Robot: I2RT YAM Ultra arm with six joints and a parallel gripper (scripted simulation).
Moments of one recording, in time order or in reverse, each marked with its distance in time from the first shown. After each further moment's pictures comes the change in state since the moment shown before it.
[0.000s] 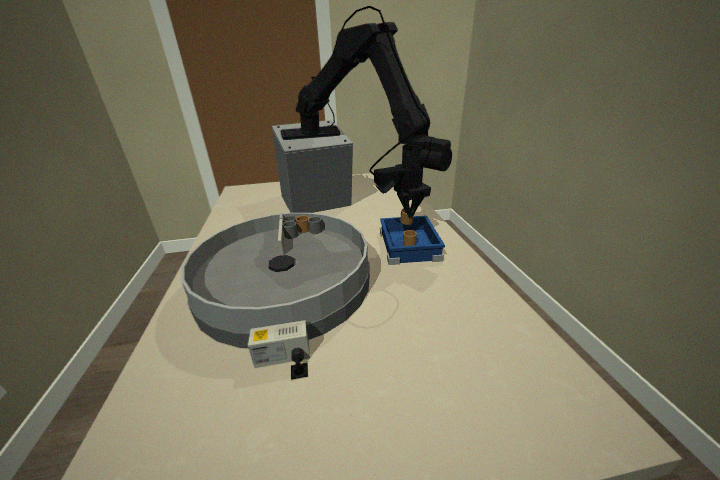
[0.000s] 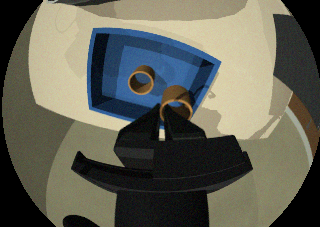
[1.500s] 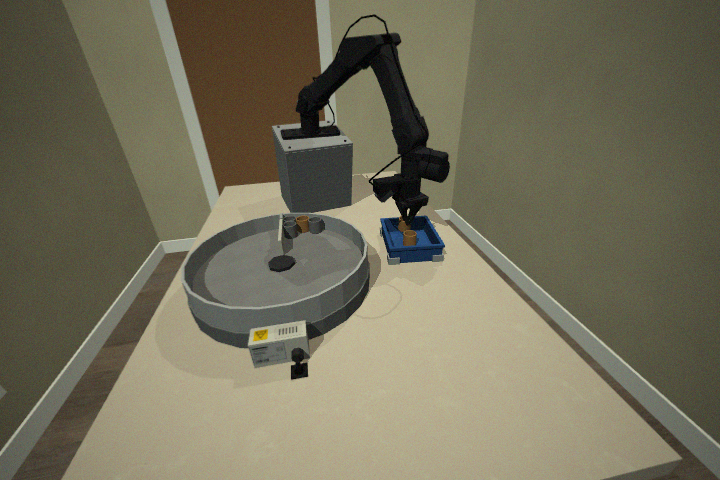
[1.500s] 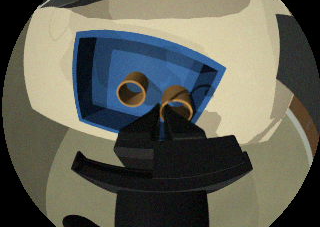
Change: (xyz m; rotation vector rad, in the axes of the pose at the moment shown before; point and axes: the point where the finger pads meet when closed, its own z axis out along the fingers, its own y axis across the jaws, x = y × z) arm -0.002 -0.007 0.028 0.020 -0.009 -0.002
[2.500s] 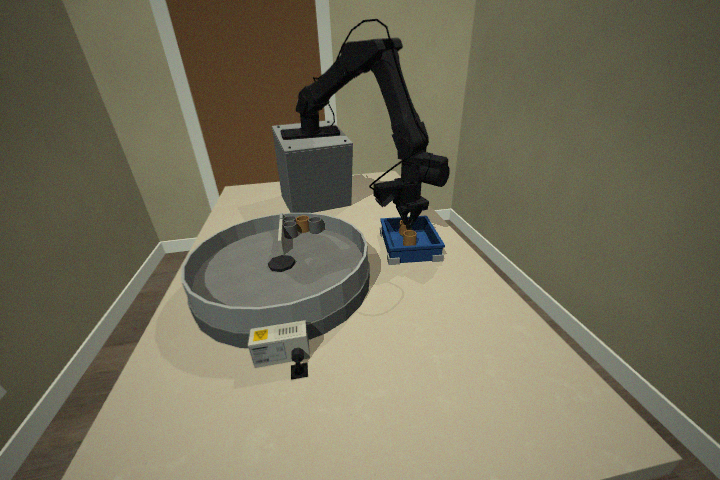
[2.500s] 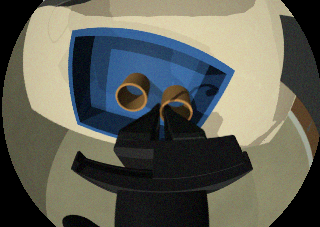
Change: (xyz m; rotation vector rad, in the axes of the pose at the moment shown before) arm 0.002 0.003 0.012 -0.012 0.005 0.001
